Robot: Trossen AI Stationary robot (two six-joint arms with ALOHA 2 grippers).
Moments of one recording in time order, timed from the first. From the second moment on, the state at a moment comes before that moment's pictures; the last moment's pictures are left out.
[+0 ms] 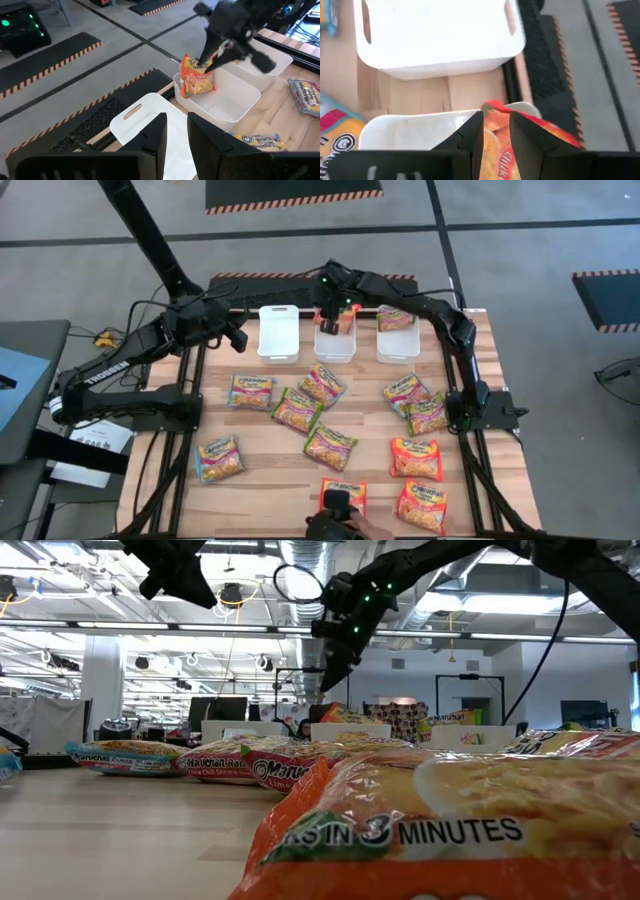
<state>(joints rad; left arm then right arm) 0.53 0.85 0.96 -0.48 -0.30 -0.12 -0.55 2.11 1.96 -0.76 -0.02 -0.44</state>
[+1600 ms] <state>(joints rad) 0.53 0.85 0.96 -0.51 -0.30 -0.14 -0.56 2.24 2.08 -0.90 0.00 -0.35</state>
